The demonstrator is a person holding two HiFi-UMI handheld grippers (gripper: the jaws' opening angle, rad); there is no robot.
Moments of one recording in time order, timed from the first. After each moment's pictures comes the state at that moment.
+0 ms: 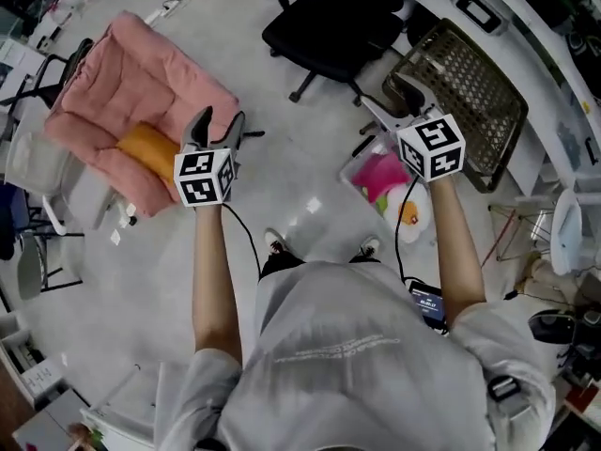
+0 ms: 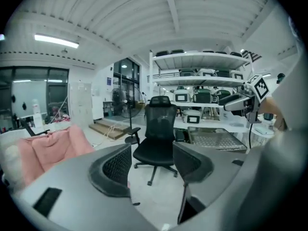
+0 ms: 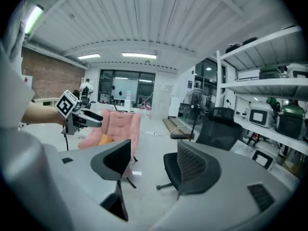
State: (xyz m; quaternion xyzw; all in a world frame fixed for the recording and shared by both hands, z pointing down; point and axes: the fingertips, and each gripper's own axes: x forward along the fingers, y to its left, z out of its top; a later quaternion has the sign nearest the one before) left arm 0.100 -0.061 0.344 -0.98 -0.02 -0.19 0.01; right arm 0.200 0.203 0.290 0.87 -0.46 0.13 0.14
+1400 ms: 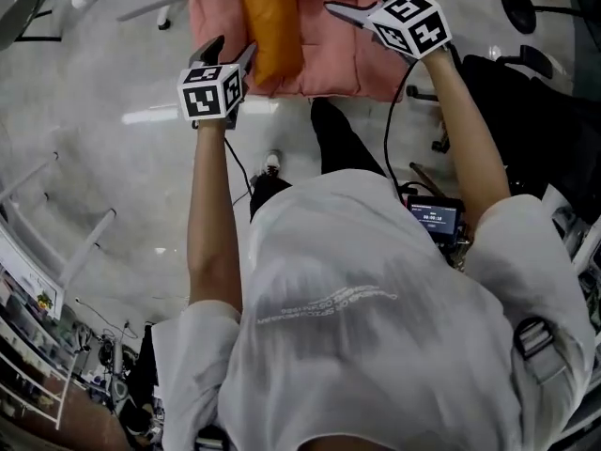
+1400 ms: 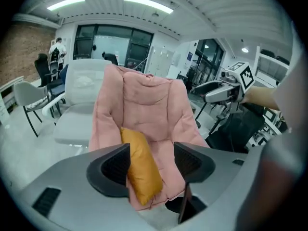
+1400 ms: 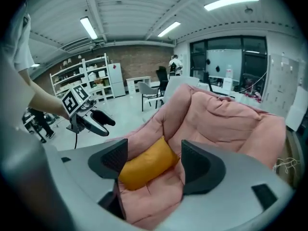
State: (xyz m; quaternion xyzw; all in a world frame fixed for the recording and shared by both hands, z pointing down) left arm -0.048 -0.456 0.542 -0.86 0.33 -0.30 -0.27; right arm 0.142 -0.470 0.472 0.40 -0.85 0.18 0.30
